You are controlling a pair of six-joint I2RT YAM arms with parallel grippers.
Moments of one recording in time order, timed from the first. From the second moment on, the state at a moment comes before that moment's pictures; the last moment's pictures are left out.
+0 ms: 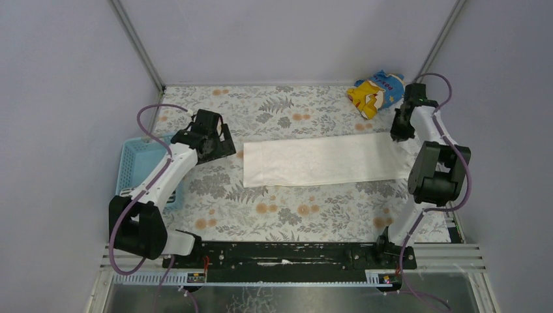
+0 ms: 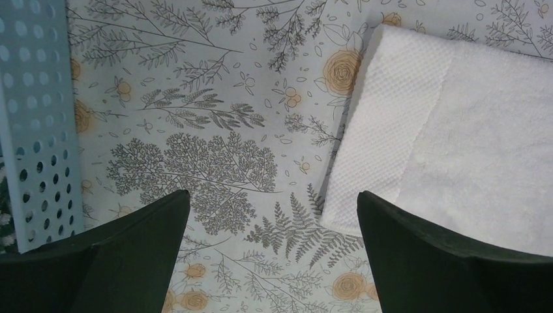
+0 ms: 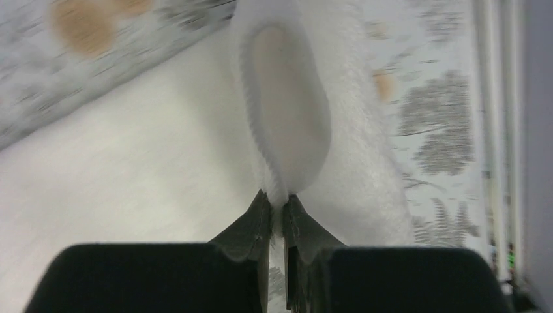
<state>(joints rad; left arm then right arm) -0.24 1.37 1.08 -0.73 -0.19 -0.52 -0.21 1.87 1.50 -0.78 0.15 0.14</state>
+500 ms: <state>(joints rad) -0.18 1.43 0.99 -0.68 0.02 -0.59 0.02 1.60 1.31 -0.65 -0.31 0.29</state>
